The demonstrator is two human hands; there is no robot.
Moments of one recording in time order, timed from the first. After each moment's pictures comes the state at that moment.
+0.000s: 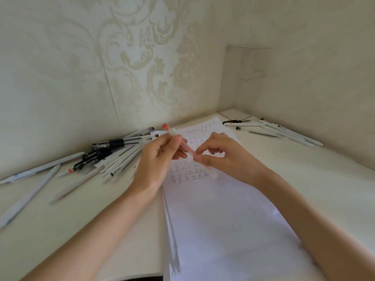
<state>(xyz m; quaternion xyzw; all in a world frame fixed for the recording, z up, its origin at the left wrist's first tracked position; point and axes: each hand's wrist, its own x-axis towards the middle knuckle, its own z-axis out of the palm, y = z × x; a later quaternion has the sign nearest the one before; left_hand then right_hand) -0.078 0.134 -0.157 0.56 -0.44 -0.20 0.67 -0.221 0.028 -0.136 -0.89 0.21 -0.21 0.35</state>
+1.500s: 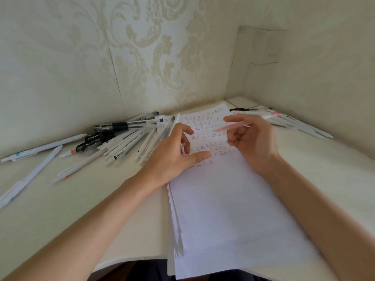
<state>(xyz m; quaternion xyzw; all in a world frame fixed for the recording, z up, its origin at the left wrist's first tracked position) -0.071 0.132 -0.173 0.69 -0.55 -0.14 0.45 -0.219 0.003 -0.150 -0.54 0.21 -0.39 0.72</state>
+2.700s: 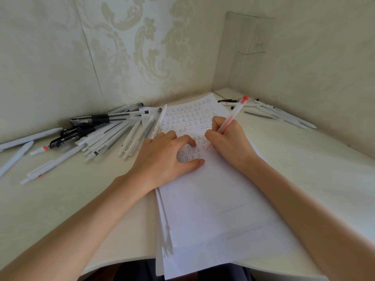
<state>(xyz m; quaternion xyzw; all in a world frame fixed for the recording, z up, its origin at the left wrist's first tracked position) -0.084 0.131 -0.176 0.75 -0.62 -0.02 0.23 -0.209 0.019 -0.164 -0.80 0.34 -0.31 0.38</state>
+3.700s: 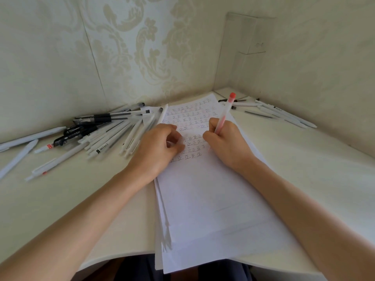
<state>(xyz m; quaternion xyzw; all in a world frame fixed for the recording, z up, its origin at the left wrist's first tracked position) -0.075 0.127 -0.178 0.72 -0.50 -0.11 0.46 -0.211 0.027 -0.162 -0.82 0.33 -0.29 0.35</state>
